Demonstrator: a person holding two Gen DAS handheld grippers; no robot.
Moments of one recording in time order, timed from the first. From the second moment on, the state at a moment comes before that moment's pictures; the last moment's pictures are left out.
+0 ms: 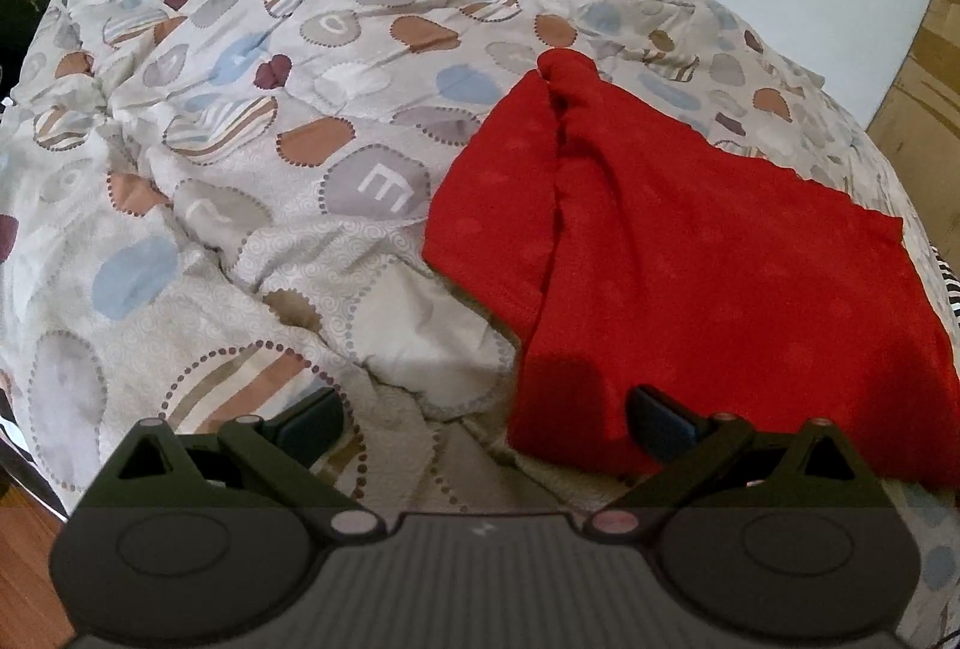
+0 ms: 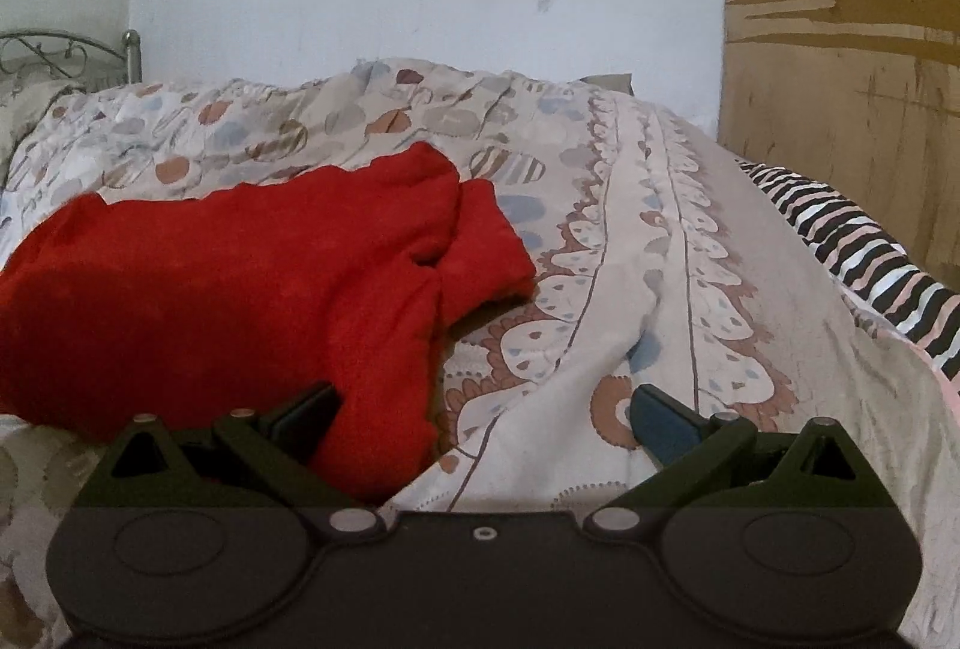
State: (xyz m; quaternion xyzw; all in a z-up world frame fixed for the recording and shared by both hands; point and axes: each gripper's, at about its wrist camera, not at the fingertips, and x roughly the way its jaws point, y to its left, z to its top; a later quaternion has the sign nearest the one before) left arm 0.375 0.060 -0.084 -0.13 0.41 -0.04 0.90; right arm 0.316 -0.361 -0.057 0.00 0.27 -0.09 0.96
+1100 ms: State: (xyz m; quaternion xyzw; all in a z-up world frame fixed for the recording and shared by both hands) left arm 0.372 0.058 -0.092 -0.11 0.42 -0.05 0.90; right arm 0.359 -0.239 -0.064 -0.10 0.24 -0.04 0.96
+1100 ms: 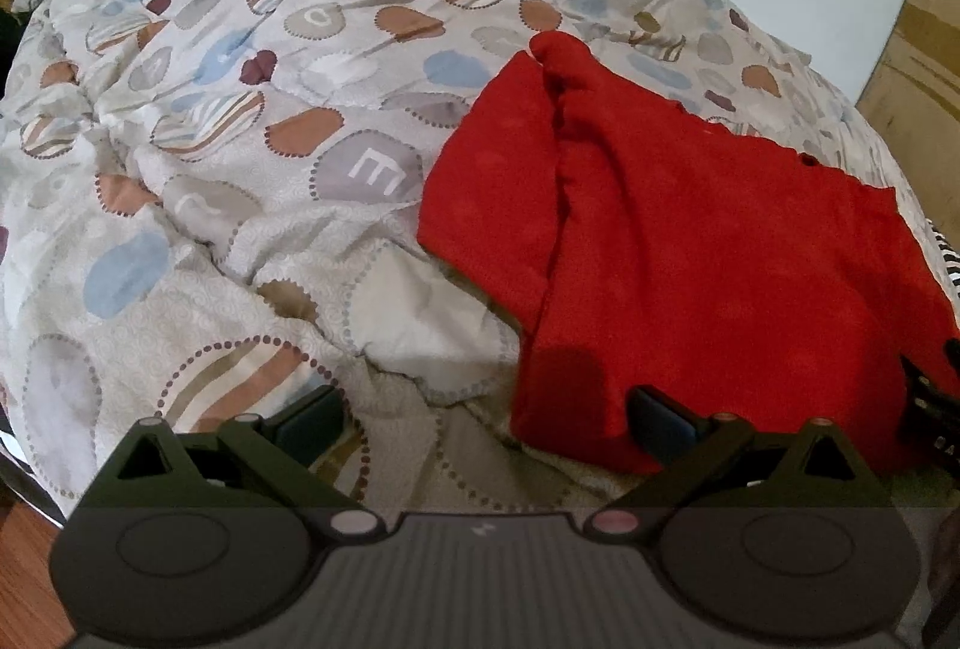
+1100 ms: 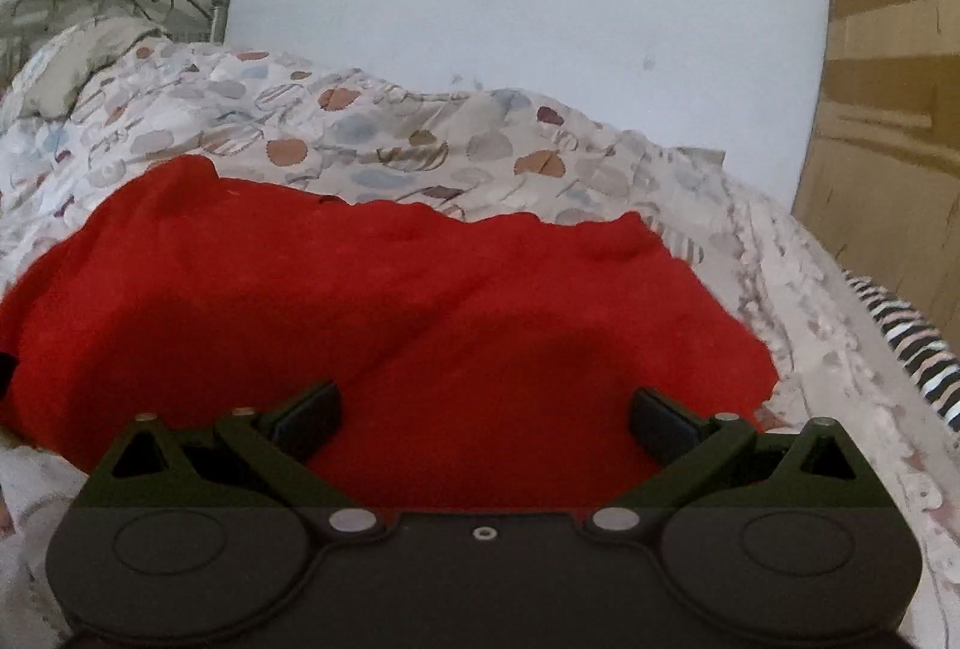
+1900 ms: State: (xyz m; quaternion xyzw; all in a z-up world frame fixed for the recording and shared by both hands) left arm 0.354 0.052 -0.049 -0.11 0.27 -0.12 0.95; right arm 0.357 -0.245 -0.068 -0.09 0.23 -0.04 0.97
